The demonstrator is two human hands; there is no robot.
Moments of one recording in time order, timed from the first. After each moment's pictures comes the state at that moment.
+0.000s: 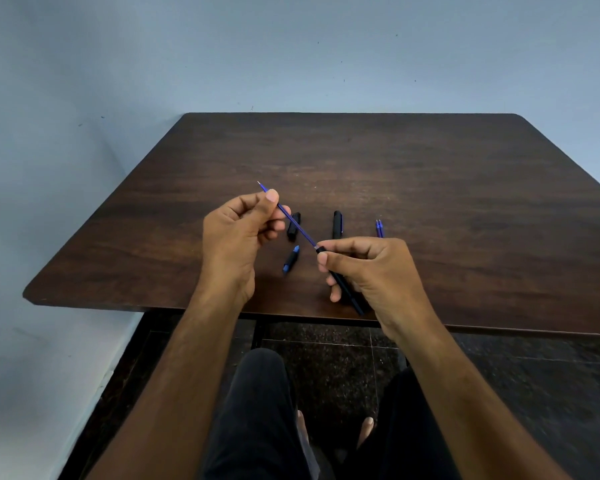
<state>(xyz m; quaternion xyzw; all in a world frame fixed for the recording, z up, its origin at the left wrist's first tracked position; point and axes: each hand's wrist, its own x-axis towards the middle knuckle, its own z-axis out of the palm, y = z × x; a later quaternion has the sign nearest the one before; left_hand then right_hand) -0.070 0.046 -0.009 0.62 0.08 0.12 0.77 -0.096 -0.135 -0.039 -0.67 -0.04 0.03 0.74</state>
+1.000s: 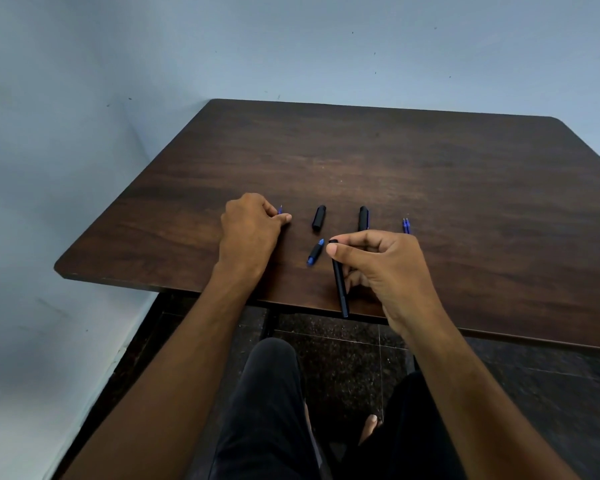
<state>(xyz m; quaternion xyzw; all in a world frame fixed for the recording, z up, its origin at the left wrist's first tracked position) -0.024 0.083 -0.045 0.92 0.14 0.17 0.32 -0.091 -0.112 -0.035 -0.72 -0.01 0.02 0.69</state>
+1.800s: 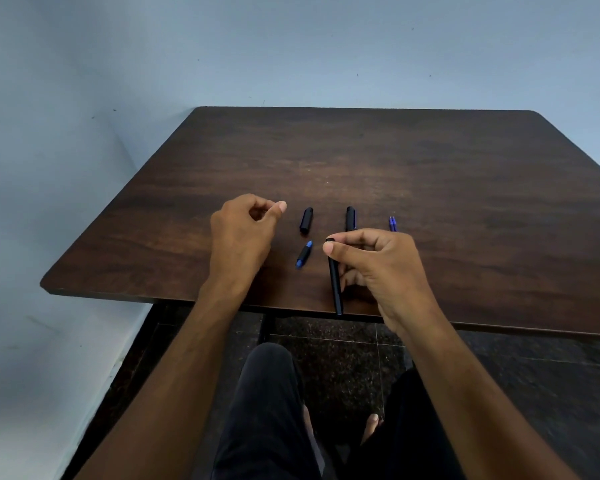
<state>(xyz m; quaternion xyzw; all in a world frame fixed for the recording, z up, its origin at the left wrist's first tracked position) -0.051 0.073 -0.027 0.89 0.08 0.20 0.40 -0.091 -0.120 -0.038 -0.69 0.00 0.01 0.73</state>
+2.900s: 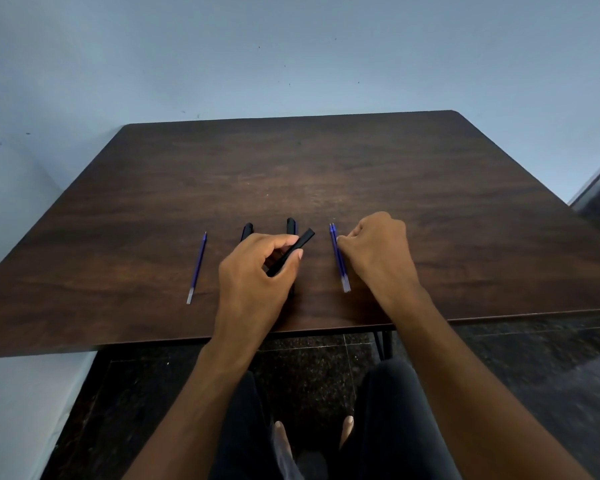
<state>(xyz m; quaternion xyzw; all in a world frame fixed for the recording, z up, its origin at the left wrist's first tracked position) -0.084 -0.008 -0.047 0.86 -0.13 0.26 0.41 -0.044 -0.188 -0.032 -0.92 0.14 -0.09 0.35</state>
